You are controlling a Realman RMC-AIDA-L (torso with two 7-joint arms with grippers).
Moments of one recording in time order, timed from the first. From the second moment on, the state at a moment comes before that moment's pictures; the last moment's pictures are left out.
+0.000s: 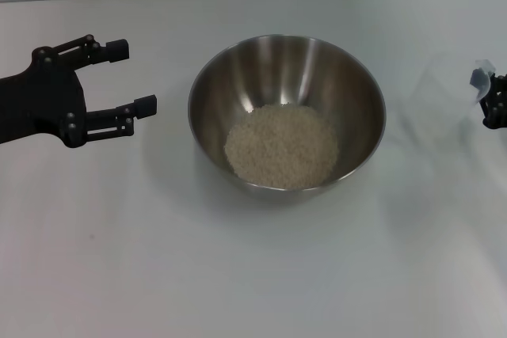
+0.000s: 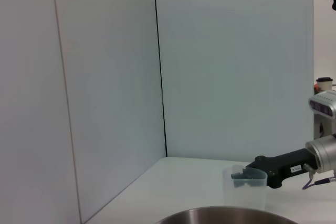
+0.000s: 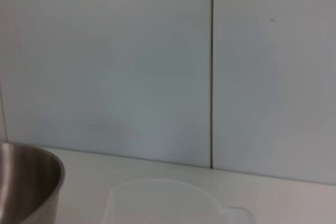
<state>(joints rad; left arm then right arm) -0.42 -2.05 0.74 0.86 1.77 1.70 -1.19 0.28 2.07 -0.81 -0.44 -1.26 -1.05 0.80</state>
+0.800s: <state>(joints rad) -0.41 -2.05 0.74 0.86 1.77 1.70 -1.18 0.28 2.08 -0.80 -0.44 -1.26 -1.02 0.80</state>
